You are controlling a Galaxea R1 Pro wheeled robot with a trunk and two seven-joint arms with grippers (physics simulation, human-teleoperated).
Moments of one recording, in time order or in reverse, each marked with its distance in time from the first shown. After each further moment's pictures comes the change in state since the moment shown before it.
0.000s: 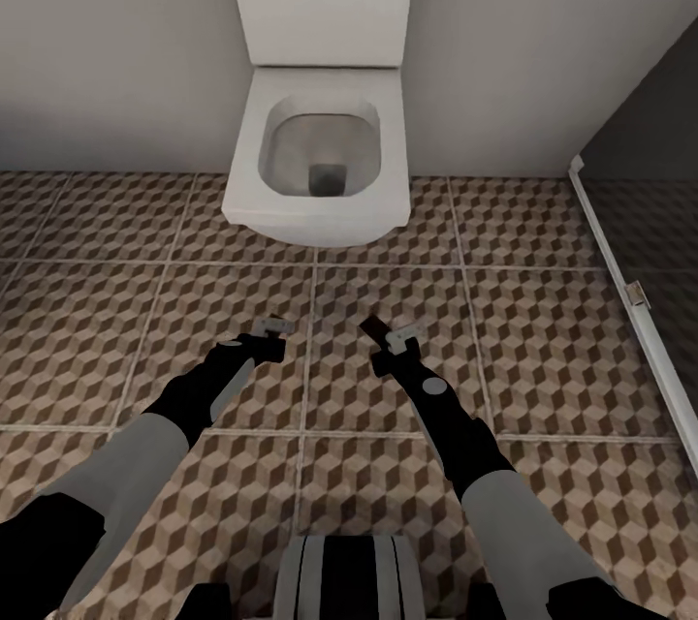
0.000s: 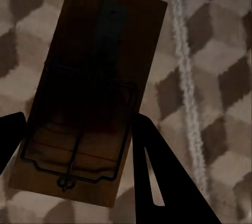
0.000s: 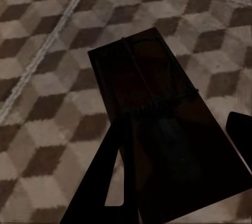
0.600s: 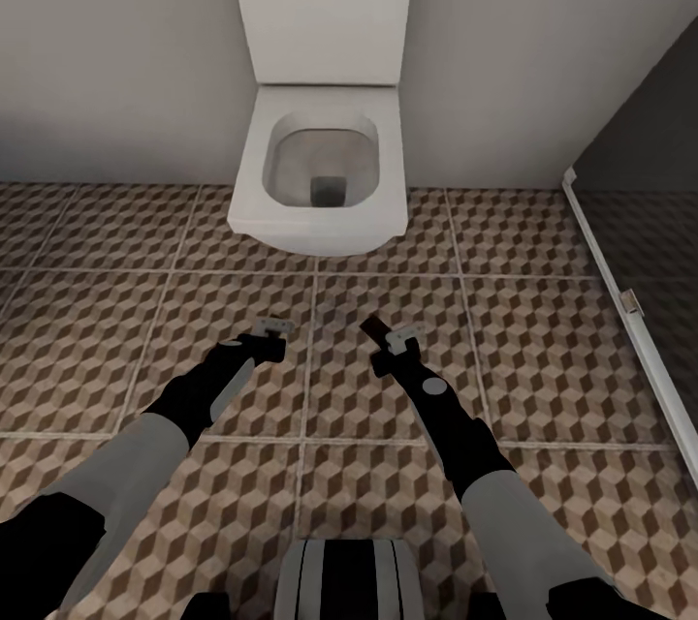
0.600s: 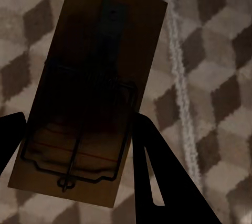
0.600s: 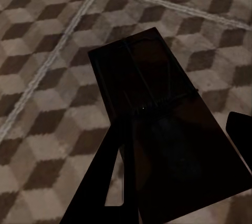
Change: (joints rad) left arm -0.001 0.000 0.000 -0.001 0.000 0.000 0.000; right arm 0.000 0.000 0.000 0.000 0.000 0.000 0.000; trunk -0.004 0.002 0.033
